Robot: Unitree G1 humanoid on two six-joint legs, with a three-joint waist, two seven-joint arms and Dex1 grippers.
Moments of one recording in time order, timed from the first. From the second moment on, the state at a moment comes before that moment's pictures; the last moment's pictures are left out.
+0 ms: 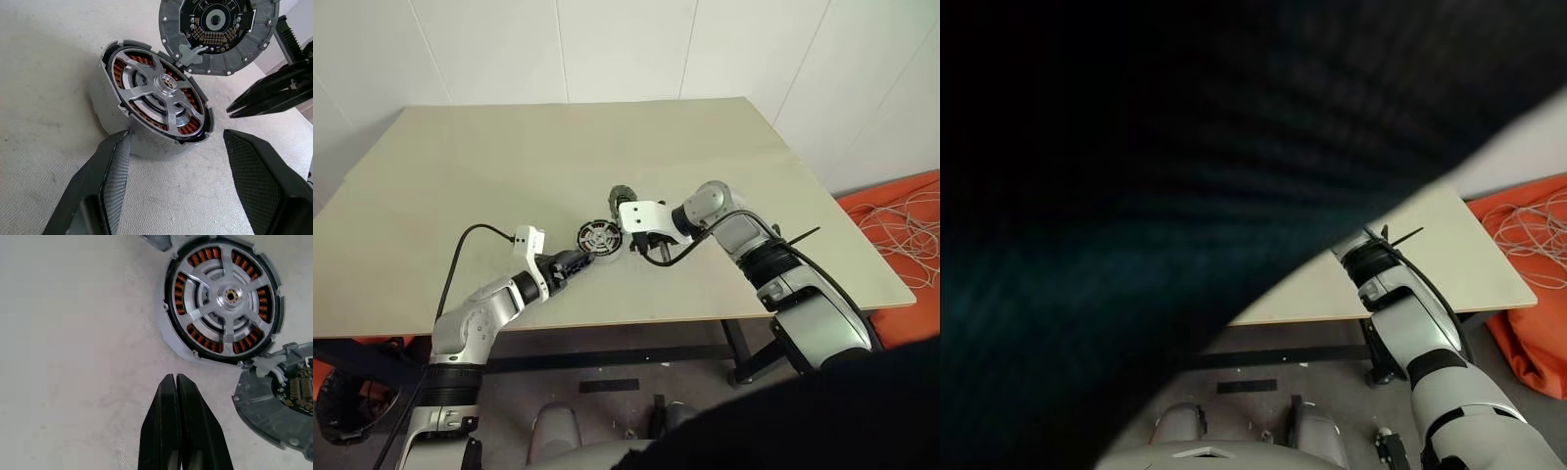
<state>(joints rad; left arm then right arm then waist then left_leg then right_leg) -0.22 0.27 0.12 0.00 -0.61 0.73 -0.58 -0.91 -0.36 0.46 0.53 -0.27 0.03 1.32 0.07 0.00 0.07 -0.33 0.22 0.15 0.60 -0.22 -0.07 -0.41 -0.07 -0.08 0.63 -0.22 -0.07</state>
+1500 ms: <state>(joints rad) -0.23 0.32 0.19 0.00 -0.66 0.76 -0.59 -0.92 -0.24 0.52 0.65 -0.29 0.00 1.12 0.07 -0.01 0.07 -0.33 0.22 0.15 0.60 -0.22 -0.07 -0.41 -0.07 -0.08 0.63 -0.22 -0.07</state>
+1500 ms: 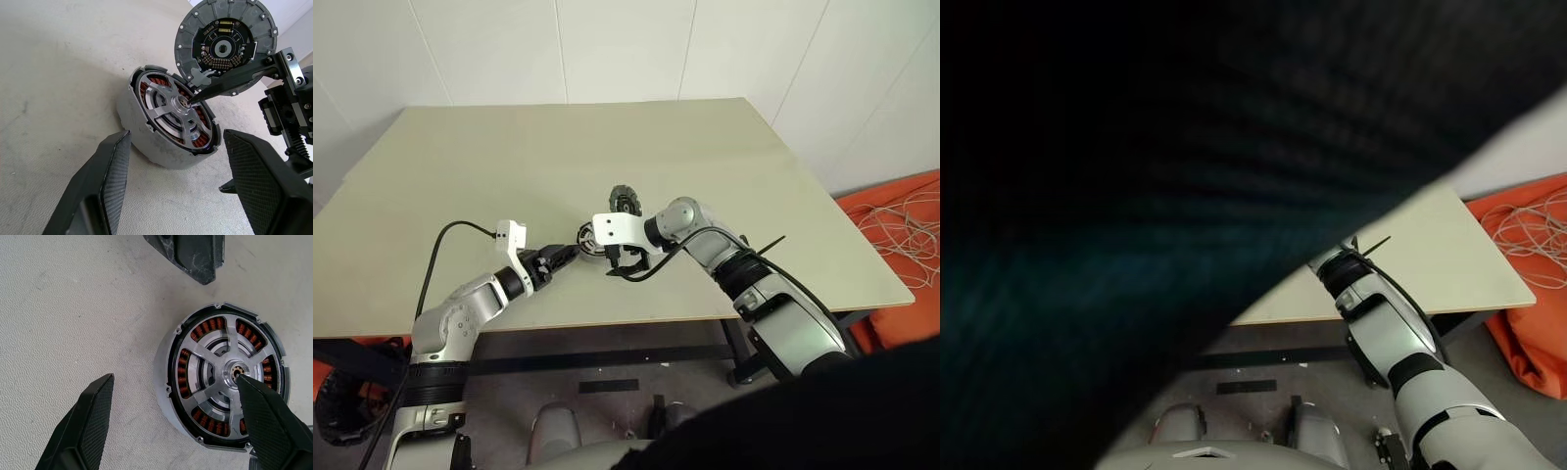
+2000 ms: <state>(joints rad) -0.23 0.32 0.19 0.01 -0.66 0.76 -0.59 -0.84 -0.27 0.51 0.52 -0.27 0.07 1.14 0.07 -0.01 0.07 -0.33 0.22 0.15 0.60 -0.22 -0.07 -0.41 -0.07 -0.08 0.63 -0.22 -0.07</state>
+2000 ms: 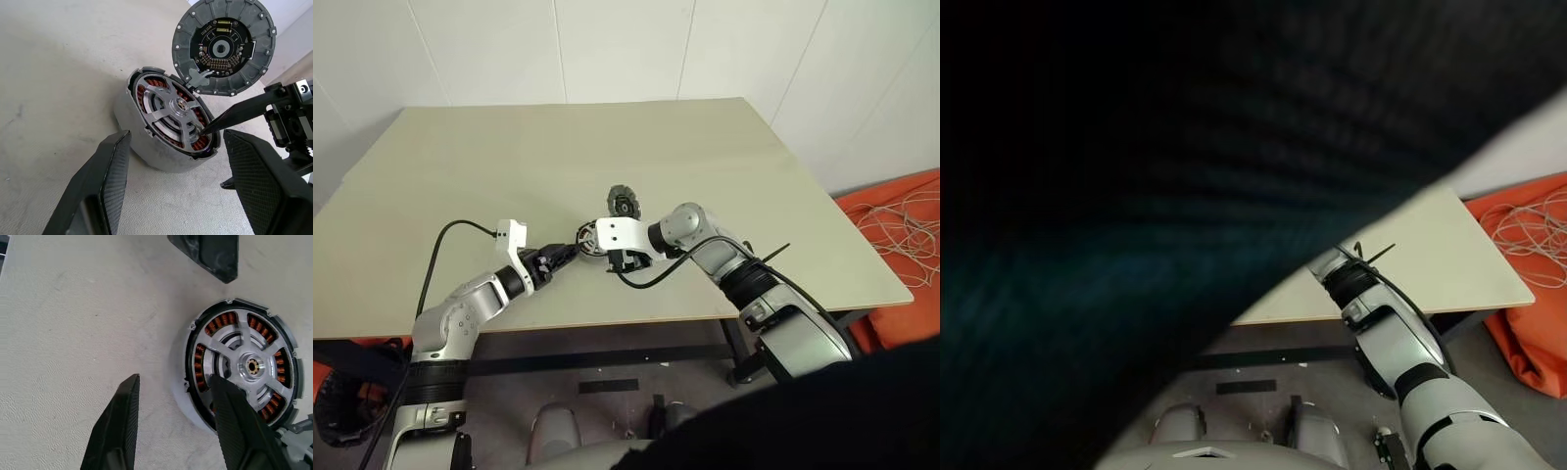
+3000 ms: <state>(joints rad) -0.23 0.31 0.19 0.01 -0.66 0.76 -0.58 -0.88 -0.21 0.52 0.61 -0.27 0.07 1.09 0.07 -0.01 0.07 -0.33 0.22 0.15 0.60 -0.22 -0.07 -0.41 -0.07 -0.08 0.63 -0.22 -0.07</state>
